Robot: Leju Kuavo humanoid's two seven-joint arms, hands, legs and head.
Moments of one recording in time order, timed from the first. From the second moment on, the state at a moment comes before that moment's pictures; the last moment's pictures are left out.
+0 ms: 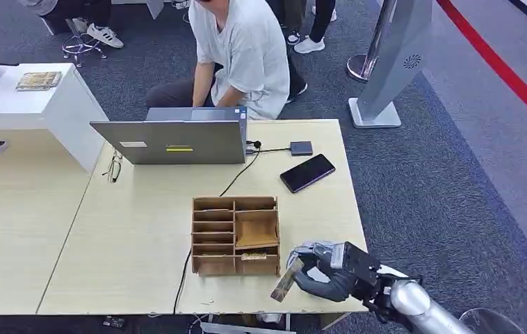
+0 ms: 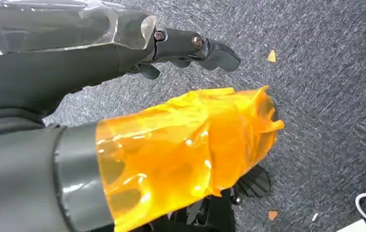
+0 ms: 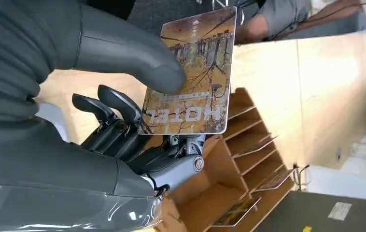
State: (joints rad) left arm -0.07 -0.11 -0.93 -0.04 1.57 0.52 -0.35; right arm -0.06 -0.42 0.52 -1.53 -0.30 0.34 -0.22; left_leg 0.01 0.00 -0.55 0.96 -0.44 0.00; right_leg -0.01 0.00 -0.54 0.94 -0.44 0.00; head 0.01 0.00
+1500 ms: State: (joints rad) left arm -0.07 -0.08 -0.96 -0.09 1.56 0.56 -0.30; right arm -0.04 -0.42 0.52 -1.52 -0.06 0.11 -0.12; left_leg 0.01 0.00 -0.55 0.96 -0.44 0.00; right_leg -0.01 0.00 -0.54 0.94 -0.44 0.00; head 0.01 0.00
